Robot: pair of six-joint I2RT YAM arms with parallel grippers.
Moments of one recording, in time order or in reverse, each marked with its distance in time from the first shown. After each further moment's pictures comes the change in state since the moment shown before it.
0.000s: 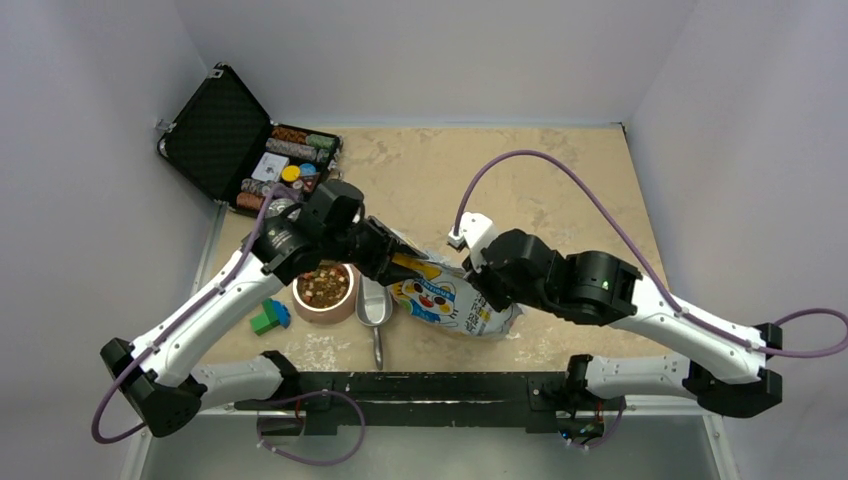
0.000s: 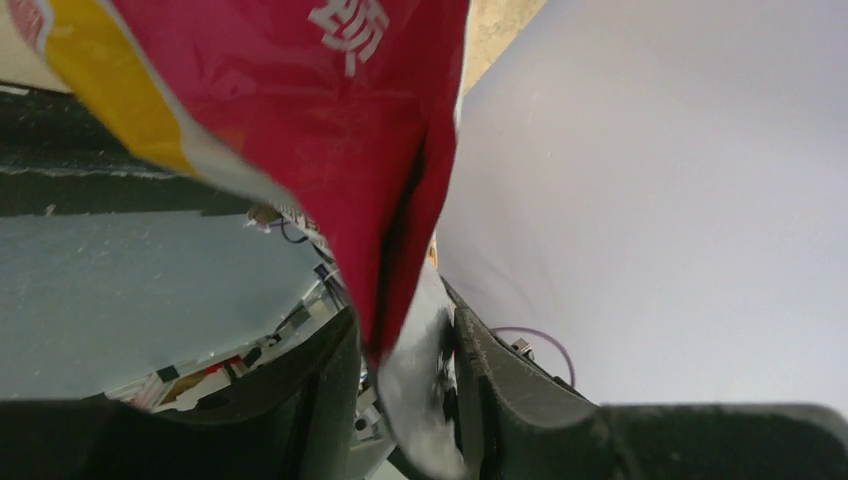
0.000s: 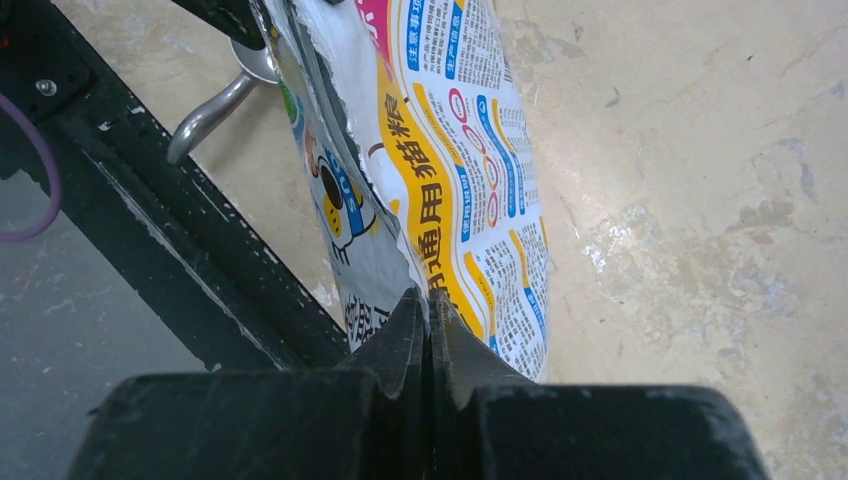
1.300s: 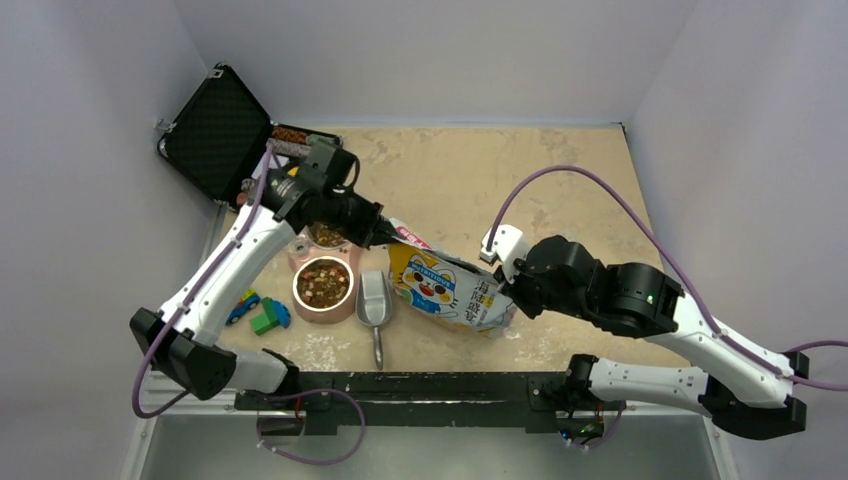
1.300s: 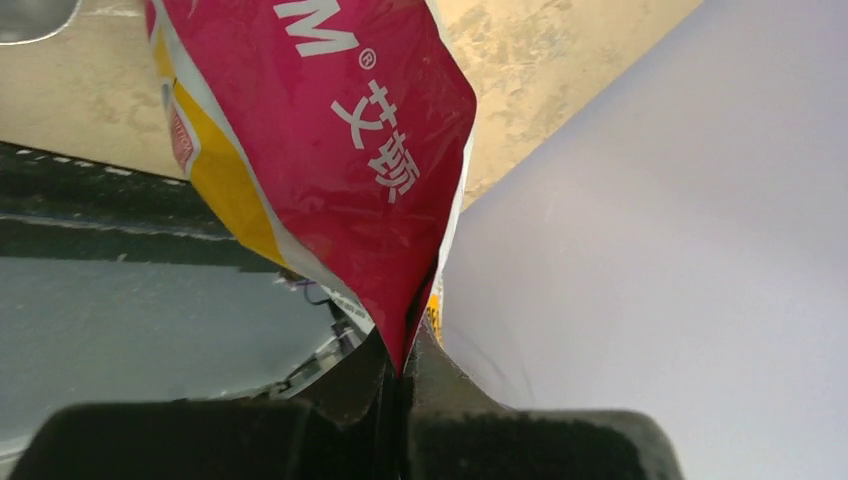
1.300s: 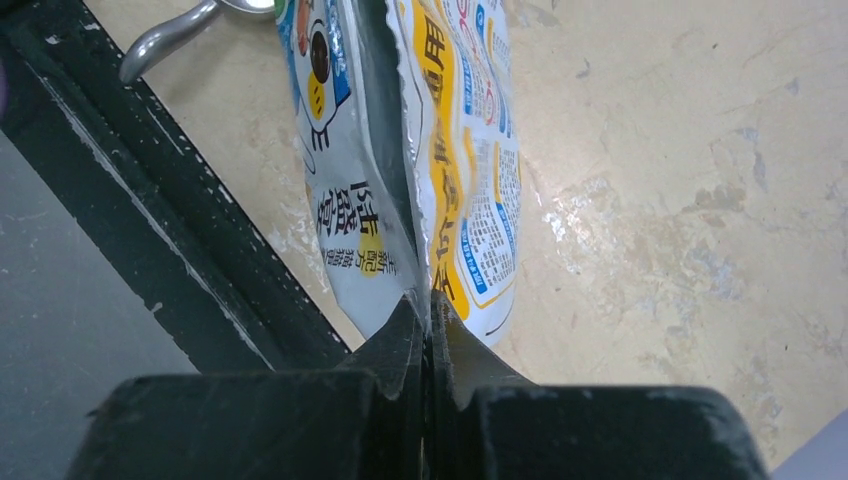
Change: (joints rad) left arm 0.207 0.191 0.184 -0.150 -0.036 0.159; right arm -0.109 -0.165 -0.060 -0.101 -0.089 -0.145
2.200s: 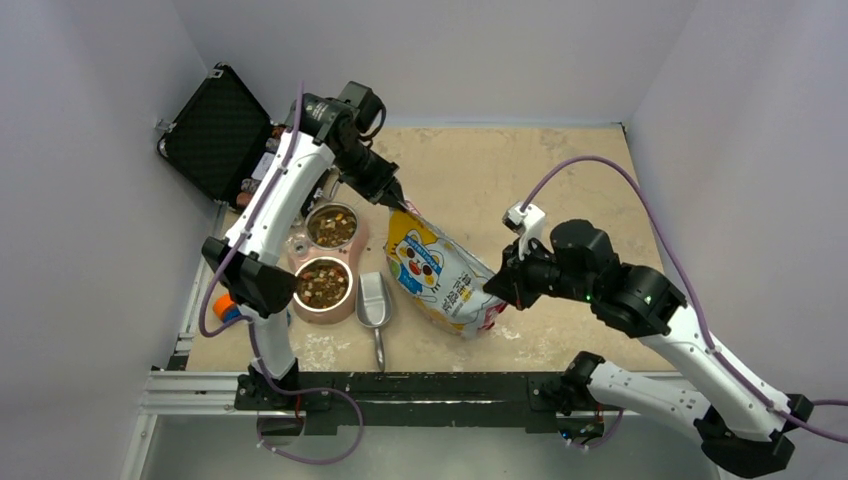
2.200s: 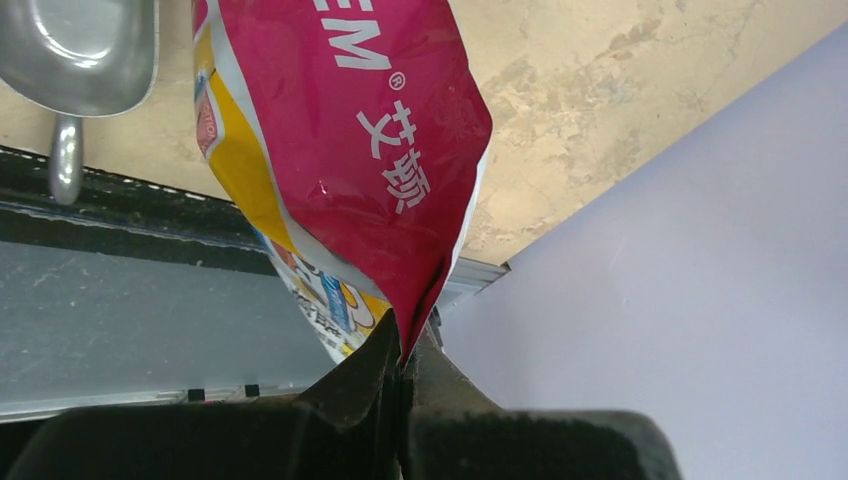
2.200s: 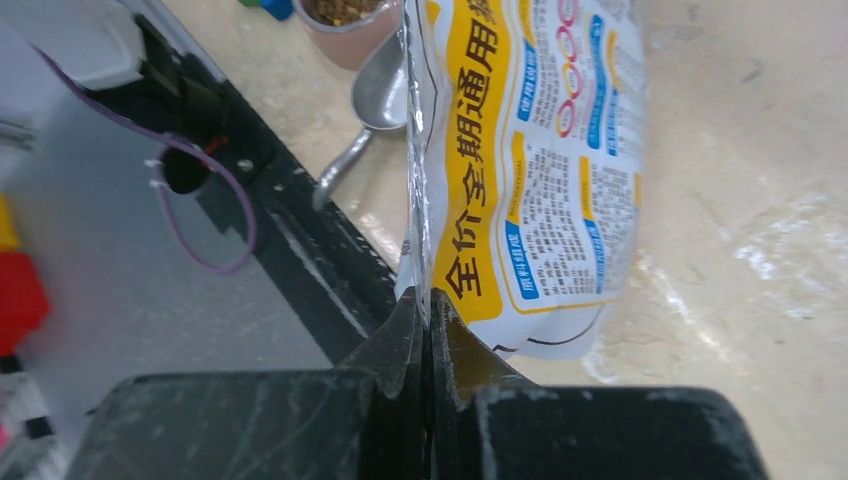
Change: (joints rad) left arm 0.050 0.542 0.791 -0.568 -0.069 0.246; right arm -0.266 -0.071 -0.122 0.210 -0.408 0.227
